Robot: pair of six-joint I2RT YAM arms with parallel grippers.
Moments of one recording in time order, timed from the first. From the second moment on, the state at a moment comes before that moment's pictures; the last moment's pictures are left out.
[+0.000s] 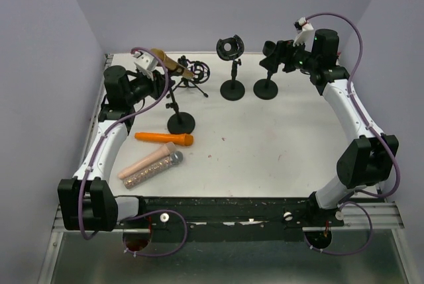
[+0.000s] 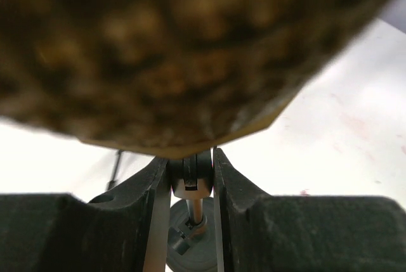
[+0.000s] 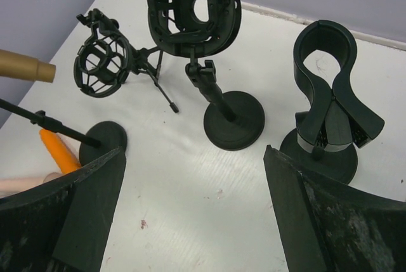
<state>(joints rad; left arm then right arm) 0.00 1.24 0.98 0.13 0.68 0.02 0.11 1.62 1.51 -0.24 -0.56 0.14</state>
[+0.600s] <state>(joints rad) -0.22 1.27 1.01 0.08 0.92 -0.01 0.21 1.61 1.54 -0.36 -0.96 -0.15</state>
